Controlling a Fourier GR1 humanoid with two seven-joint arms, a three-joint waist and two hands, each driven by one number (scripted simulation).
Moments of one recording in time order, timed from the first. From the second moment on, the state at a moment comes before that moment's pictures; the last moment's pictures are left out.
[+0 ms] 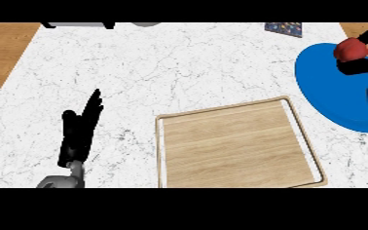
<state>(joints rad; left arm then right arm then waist) -0.03 0.13 -0.06 -1.47 -0.06 0.17 0.23 -0.69 -0.46 -0.46 -0.83 1.02 -0.24 0.13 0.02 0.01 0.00</state>
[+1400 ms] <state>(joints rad) -0.06 0.12 -0.03 -1.47 -0.06 0.16 0.24 -0.79 -0.66 -0.74 -0.29 0.69 0.03 -0.42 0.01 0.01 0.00</state>
